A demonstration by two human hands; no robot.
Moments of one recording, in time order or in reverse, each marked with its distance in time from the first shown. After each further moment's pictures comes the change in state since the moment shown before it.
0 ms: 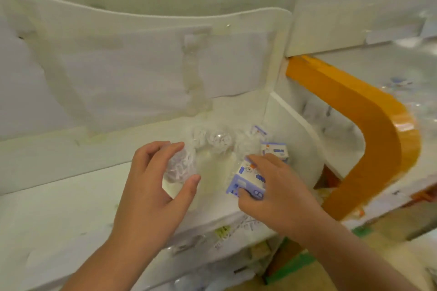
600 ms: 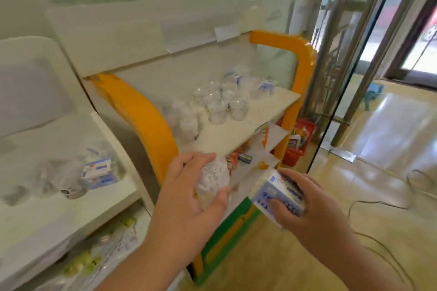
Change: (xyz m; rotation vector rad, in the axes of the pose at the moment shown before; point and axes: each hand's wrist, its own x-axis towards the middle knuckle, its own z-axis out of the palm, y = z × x) left_hand -0.068 0.305 0.237 -0.311 -0.377 0.247; right_hand -0.274 0.211 -0.220 0.130 0.457 0.467
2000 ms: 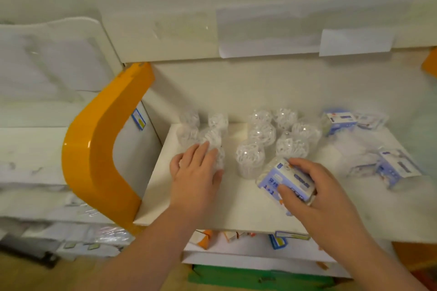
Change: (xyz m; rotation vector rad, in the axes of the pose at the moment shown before) left_hand 0.210 -0.136 0.191 1.110 0.269 -0.581; right_hand 0.415 0.134 0.030 0.365 -0.639 -0.397
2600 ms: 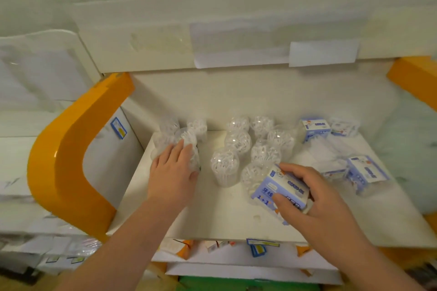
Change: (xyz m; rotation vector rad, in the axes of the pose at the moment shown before) left_hand 0.025 0.012 -0.011 0.030 -0.221 -0.126; right_hand 0.000 0.013 -0.051 0.043 -0.046 -0.065
